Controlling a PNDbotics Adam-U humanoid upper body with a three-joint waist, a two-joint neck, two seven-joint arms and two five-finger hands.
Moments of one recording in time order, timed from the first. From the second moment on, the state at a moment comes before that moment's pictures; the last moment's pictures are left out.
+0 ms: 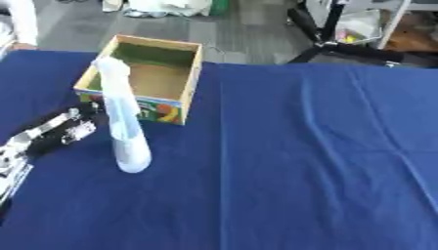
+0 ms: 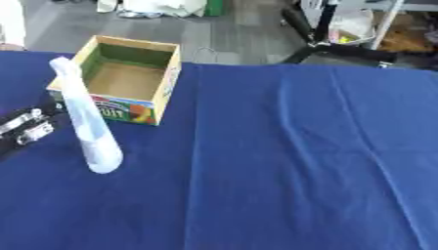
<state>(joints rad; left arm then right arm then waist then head) -0.36 0.62 -0.01 -1.53 0.09 -0.12 -0.57 -0.01 -0.50 -0.17 -1.98 -0.52 -0.19 -0.13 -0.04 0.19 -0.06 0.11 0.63</state>
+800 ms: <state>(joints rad) -0.46 0.60 -0.03 -1.55 0.02 -0.15 -0.45 -0.01 -0.50 -0.17 -1.98 -0.52 -0.19 -0.13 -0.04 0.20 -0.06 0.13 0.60</state>
